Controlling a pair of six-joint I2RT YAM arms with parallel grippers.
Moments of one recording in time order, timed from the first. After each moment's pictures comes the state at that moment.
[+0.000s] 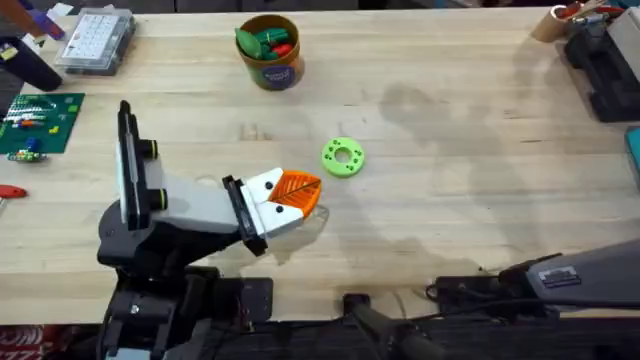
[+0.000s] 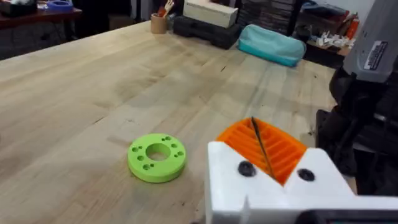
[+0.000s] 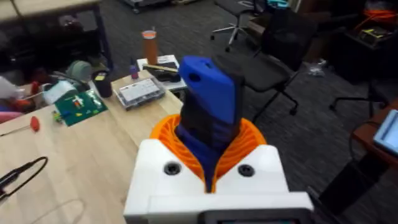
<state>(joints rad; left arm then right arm) -0.07 0.00 0.01 -0.10 1.06 -0.09 0.26 1.65 2.36 -0.87 -0.57 -0.15</state>
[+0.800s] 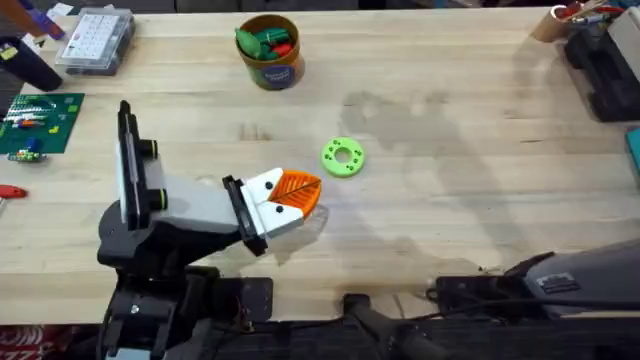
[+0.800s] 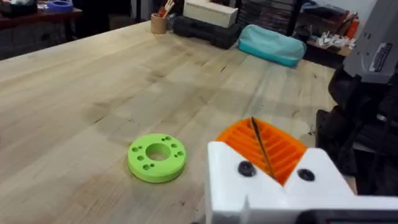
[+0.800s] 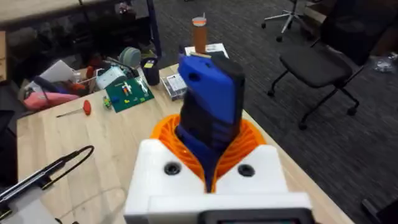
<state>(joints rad) -0.07 0.00 0.01 -0.10 1.06 -0.09 0.42 1.65 2.19 -0.75 -0.59 -0.11</state>
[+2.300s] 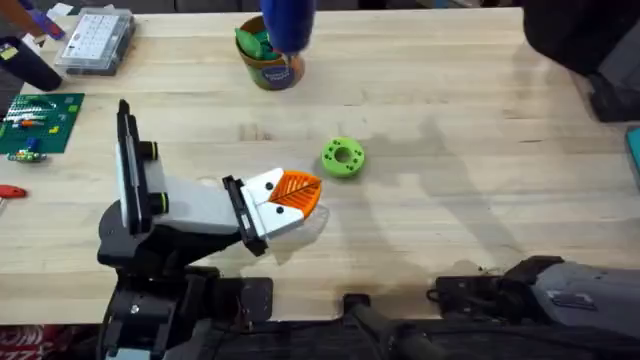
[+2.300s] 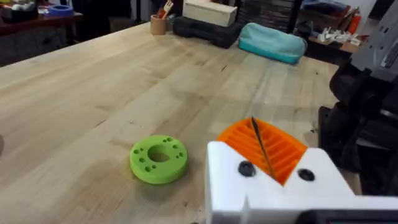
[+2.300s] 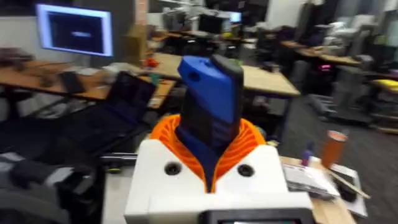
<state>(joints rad) -0.07 0.00 0.01 -0.10 1.06 -0.06 0.46 1.42 1.23 0.77 -1.17 0.40</state>
